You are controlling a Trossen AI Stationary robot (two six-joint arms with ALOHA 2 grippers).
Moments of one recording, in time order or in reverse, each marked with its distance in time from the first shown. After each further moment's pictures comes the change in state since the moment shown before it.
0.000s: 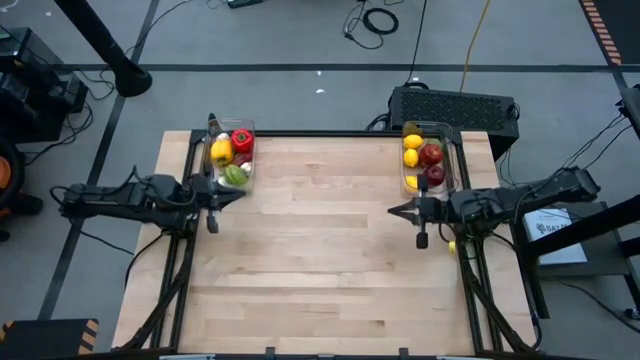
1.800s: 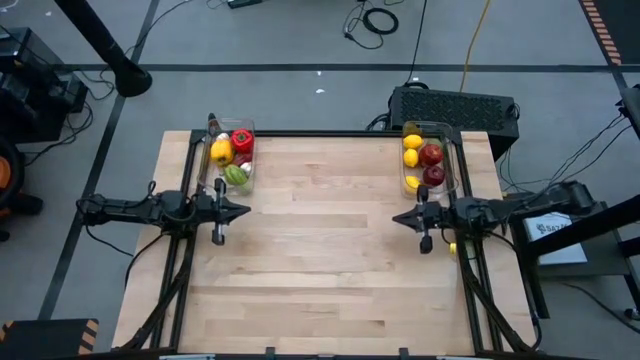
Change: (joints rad) left arm -0.016 -0.316 -0.436 0.297 0.106 0.053; right arm -0.085 -0.272 -0.415 0.271 -0.152 0.131
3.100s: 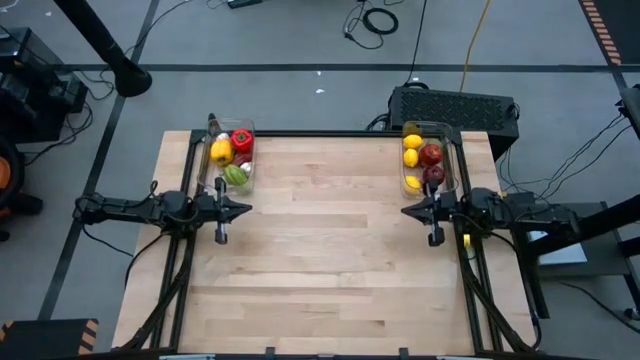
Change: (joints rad) left arm 0.000 0.063 -0.001 0.048 -0.039 0.038; right arm -0.203 -0.341 0.001 -0.185 -0.232 -0.010
